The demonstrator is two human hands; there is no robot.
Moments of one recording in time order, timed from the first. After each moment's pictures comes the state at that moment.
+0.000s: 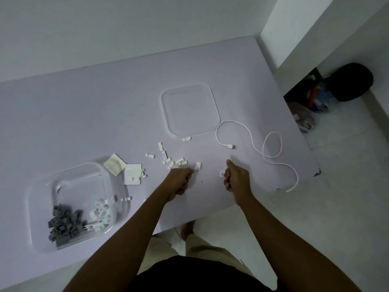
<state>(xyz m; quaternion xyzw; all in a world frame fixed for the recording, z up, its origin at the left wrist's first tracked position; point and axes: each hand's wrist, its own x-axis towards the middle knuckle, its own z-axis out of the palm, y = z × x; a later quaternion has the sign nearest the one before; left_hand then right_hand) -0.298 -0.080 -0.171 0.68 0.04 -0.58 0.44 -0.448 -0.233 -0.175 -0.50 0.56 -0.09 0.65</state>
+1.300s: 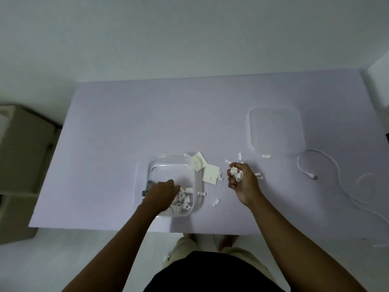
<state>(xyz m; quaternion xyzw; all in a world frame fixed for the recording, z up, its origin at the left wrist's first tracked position) -0.214 0.193 -0.122 0.91 -0.27 -0.30 0.00 -0.290 -0.080 -0.137 -0.37 0.44 0.04 0.82</state>
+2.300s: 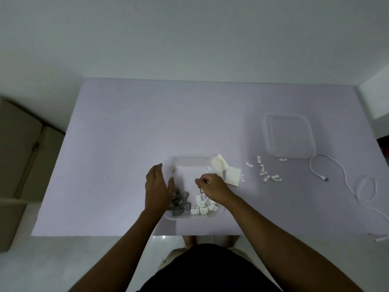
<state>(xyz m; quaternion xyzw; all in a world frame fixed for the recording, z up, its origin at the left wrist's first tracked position) -0.177 0.295 -0.152 0.95 -0.10 -0.08 0.29 -0.231 0.092 -0.127 -0.79 0.23 0.20 0.53</state>
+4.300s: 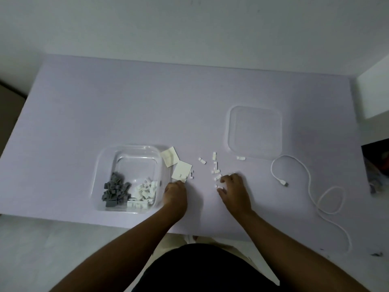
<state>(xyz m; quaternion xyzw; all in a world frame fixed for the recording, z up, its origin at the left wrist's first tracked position) -0.282 0.039 -0.183 0.92 -0.10 -0.37 -0.06 -0.352 -0.161 -0.212 -0.93 0.17 0.06 0.31</state>
